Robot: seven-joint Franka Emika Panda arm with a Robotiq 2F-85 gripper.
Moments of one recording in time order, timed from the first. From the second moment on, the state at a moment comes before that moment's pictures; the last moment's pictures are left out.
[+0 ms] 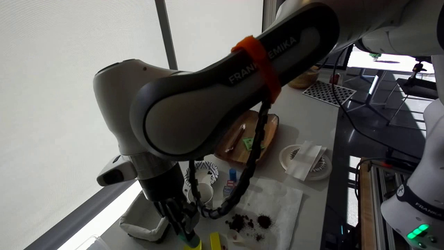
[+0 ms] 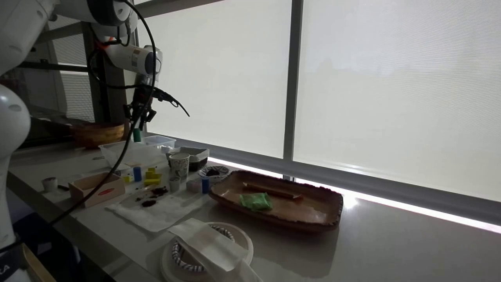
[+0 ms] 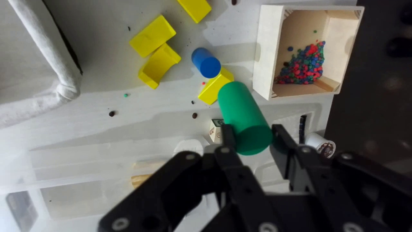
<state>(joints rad) 0.33 0.53 0.37 -1.51 0.03 1.89 -0.89</state>
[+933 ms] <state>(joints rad) 0.31 0.36 0.35 -1.72 0.07 2.02 -0.56</state>
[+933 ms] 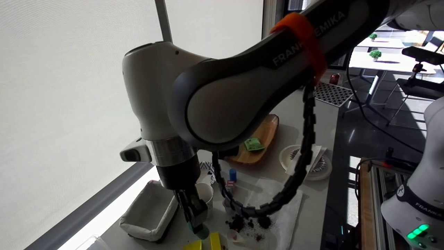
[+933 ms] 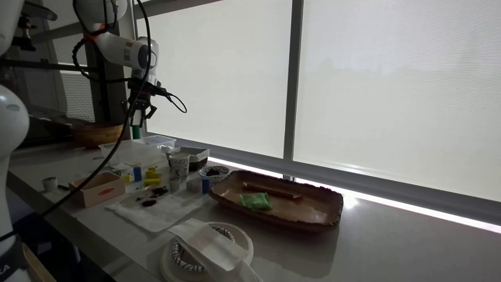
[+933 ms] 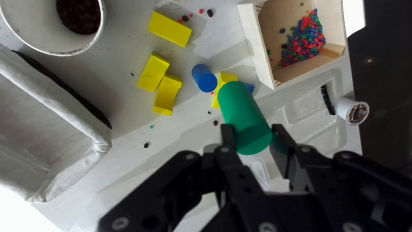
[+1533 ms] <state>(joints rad) 0.25 0.14 0.31 -2.09 0.13 2.32 -0.24</state>
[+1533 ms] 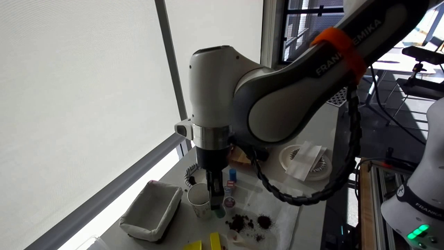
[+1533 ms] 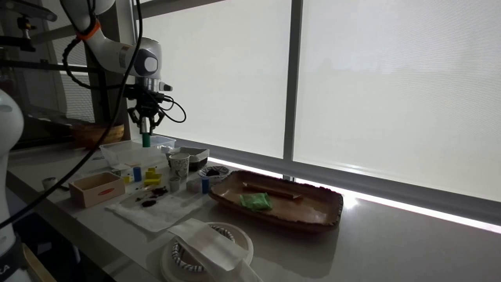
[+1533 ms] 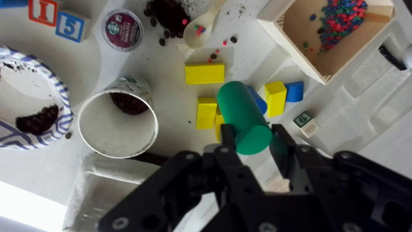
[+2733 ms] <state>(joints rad) 0.19 0.04 0.20 -2.38 0.17 2.63 -0.12</state>
